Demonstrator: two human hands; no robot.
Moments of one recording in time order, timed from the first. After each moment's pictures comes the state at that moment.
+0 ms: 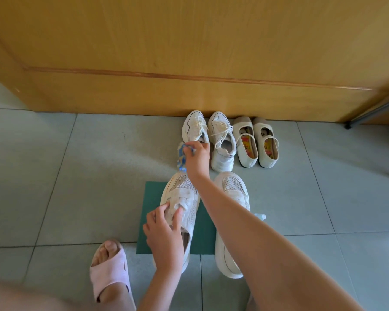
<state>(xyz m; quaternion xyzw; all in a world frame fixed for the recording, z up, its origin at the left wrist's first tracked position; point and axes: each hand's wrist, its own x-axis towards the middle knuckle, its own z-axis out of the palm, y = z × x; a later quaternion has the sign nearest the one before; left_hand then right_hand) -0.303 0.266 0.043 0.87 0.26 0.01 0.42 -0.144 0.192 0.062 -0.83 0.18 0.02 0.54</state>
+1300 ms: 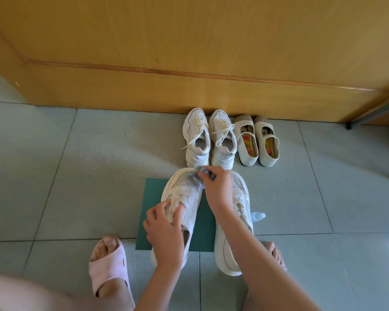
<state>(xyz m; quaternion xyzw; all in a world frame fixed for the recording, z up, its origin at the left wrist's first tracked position) -0.304 0.265 0.045 0.86 0.27 -0.01 0.43 -0.214 0.155 0.069 -0.86 0.16 0.00 0.48</state>
